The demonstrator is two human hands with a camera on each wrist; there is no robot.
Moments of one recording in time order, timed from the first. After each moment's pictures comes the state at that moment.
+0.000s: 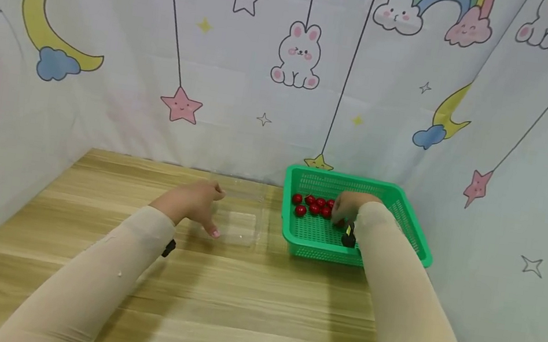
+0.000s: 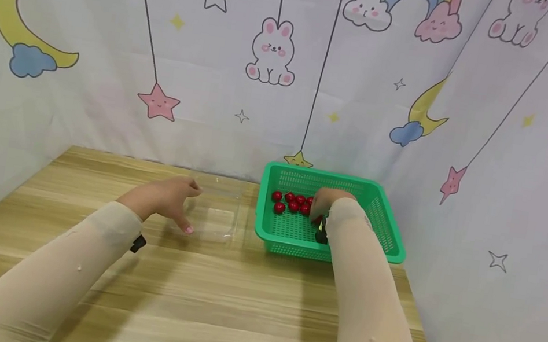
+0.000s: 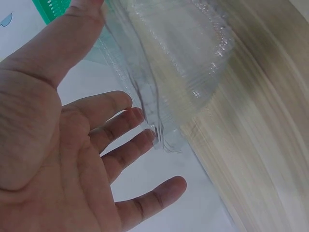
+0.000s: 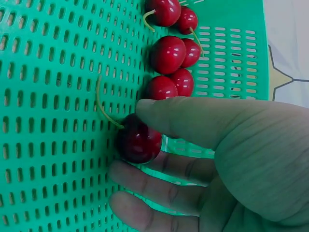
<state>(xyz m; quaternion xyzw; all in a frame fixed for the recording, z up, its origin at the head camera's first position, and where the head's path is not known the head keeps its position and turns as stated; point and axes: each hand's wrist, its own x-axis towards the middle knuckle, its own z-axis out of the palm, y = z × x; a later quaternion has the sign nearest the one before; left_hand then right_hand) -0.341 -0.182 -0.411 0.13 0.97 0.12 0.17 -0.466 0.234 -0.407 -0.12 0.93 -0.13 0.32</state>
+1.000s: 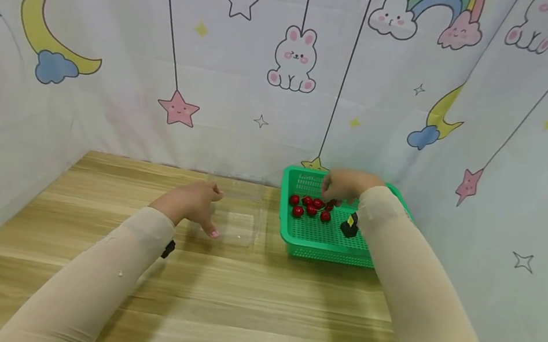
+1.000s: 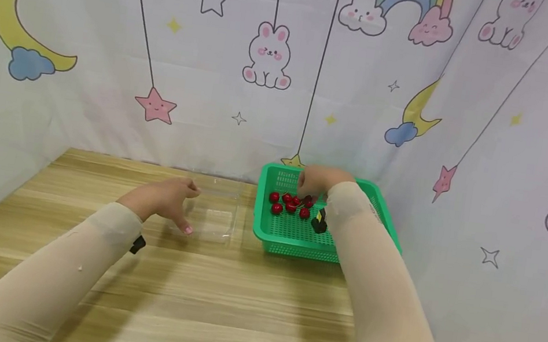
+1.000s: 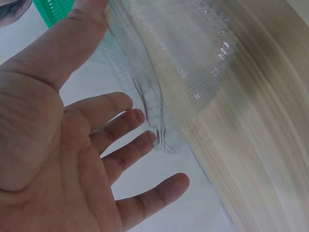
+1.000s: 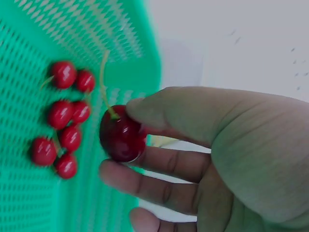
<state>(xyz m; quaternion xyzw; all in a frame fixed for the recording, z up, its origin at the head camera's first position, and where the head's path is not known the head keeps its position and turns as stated) -0.348 -0.185 -0.408 0.13 0.97 0.13 0.17 -0.436 0.194 -0.320 -0.21 0.94 -0.09 0.25</state>
